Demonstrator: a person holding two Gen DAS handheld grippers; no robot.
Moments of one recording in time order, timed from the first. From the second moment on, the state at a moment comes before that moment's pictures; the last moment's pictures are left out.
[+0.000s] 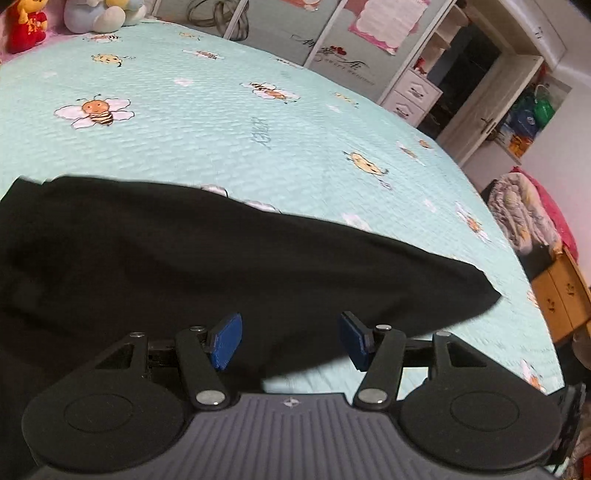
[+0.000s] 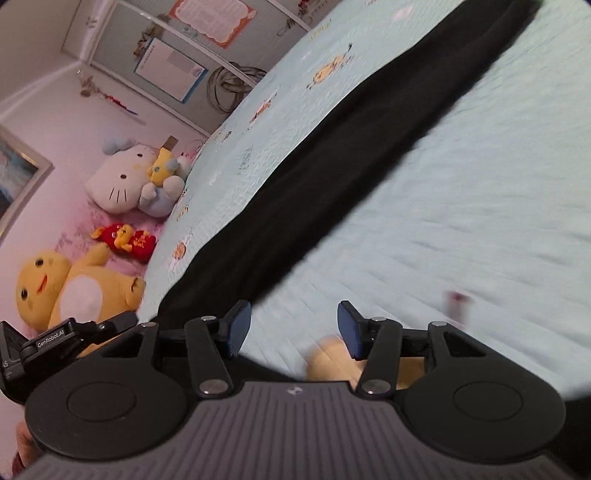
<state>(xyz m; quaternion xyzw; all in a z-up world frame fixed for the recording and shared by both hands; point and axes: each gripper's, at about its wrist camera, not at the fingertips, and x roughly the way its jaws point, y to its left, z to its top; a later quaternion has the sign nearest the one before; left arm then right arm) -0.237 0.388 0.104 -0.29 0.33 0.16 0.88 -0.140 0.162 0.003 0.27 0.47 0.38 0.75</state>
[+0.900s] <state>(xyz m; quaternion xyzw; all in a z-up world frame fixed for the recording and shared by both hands) -0.095 0.443 0.036 -0.19 0.40 0.15 0.89 -0.089 0.193 -0.038 0.44 0.44 0.32 0.72</state>
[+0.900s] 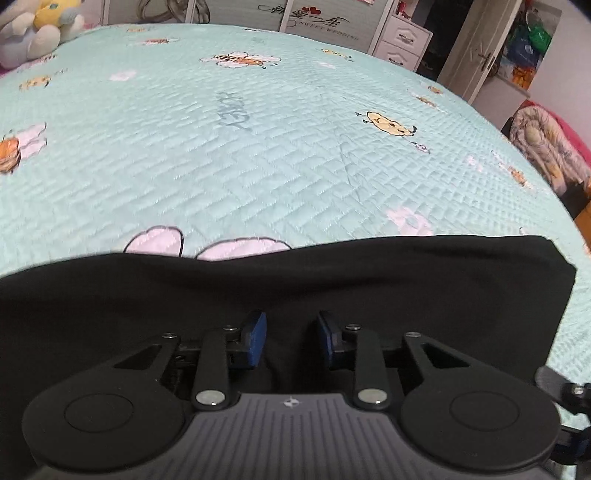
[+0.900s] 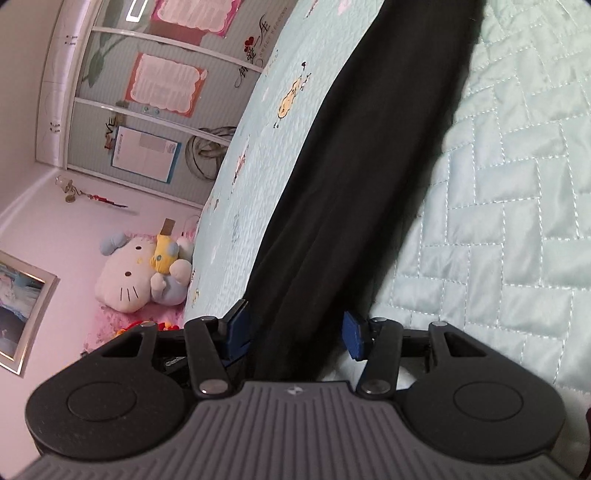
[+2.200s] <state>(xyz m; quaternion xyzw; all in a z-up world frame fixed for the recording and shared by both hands) -0.119 0.262 0.063 0.02 0.37 -0.01 0.93 -0.055 0.107 -0.059 0.53 0.30 0.26 0.75</state>
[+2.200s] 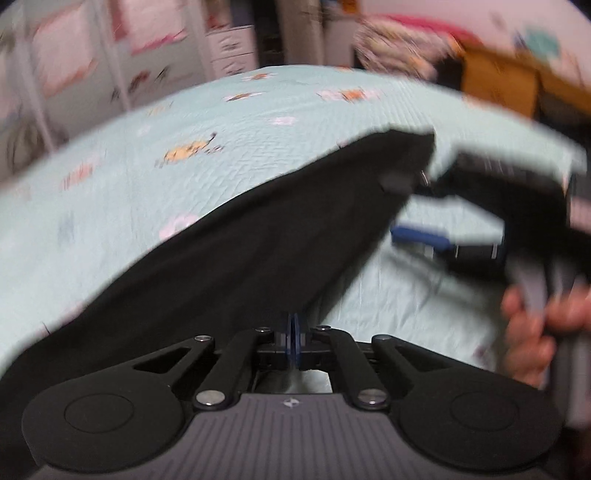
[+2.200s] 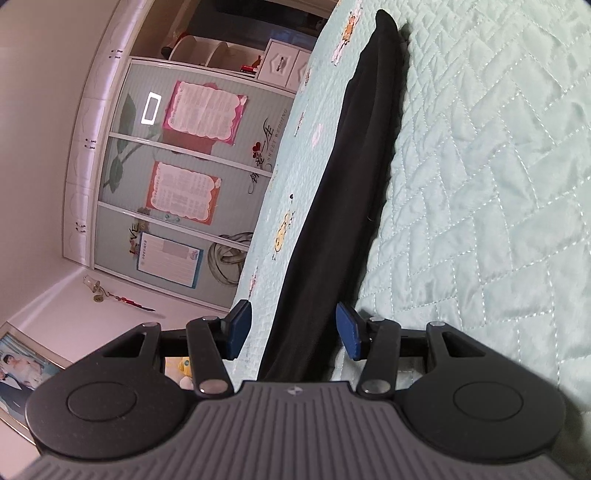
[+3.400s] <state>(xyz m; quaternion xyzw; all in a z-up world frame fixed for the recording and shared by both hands) -0.174 0.267 0.063 -0.03 0.37 -0.04 0.93 -0.083 0.116 -0.017 0.42 0.21 0.26 0.84</state>
